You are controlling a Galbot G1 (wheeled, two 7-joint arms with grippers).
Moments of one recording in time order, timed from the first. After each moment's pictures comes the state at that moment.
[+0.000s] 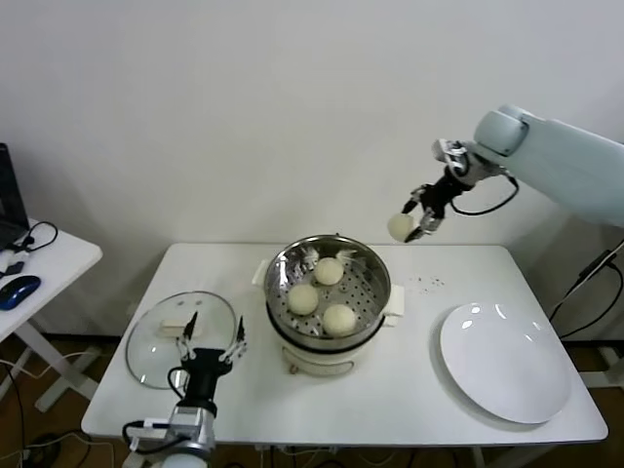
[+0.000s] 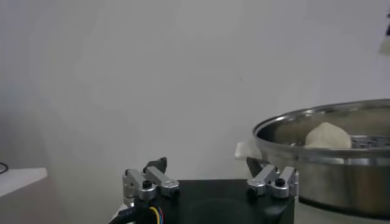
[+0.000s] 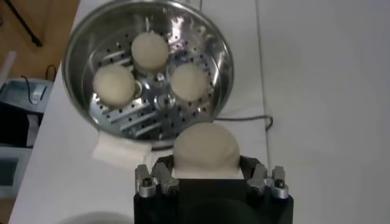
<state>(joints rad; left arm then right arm) 1.54 -1.44 -0.43 -2.01 0.12 0.02 -0.17 0.72 0.99 -1.46 0.90 0.75 -0.12 -1.20</state>
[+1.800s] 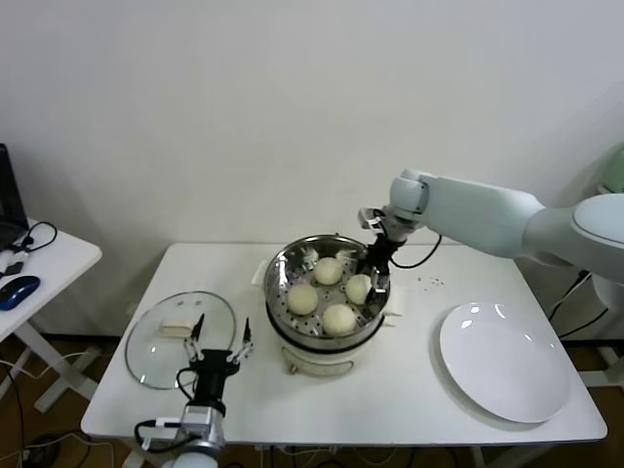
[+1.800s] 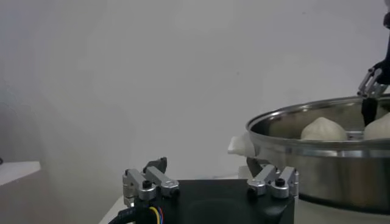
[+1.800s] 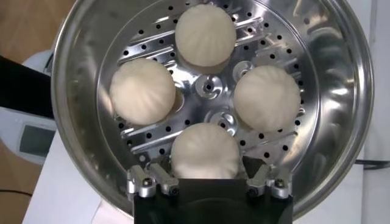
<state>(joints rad) 1.52 -1.46 -0.40 -1.98 0.14 0.01 -0.19 0.56 1.18 -1.55 0.93 0.70 -0.17 -1.13</state>
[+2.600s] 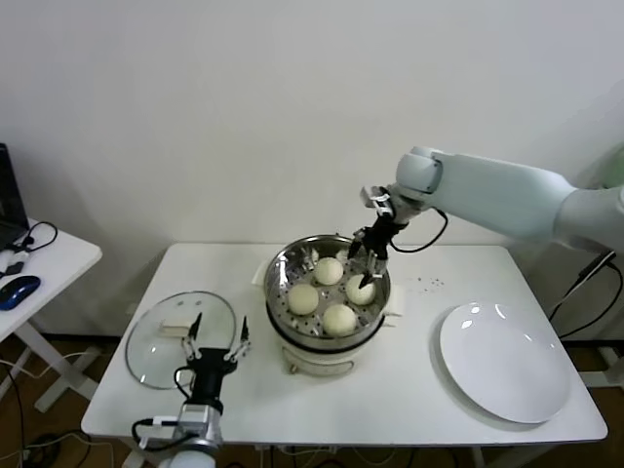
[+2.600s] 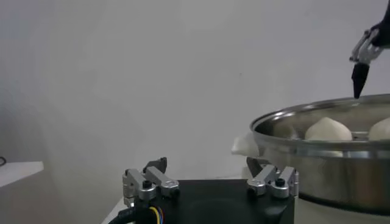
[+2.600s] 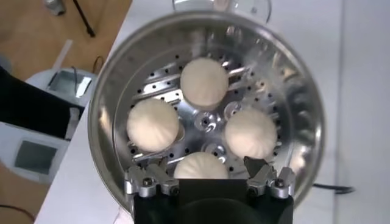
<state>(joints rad) 1.52 -1.45 -0.41 -1.97 0.13 0.01 -0.19 0.67 1.09 -1.52 1.08 0.76 -0.15 -1.12</state>
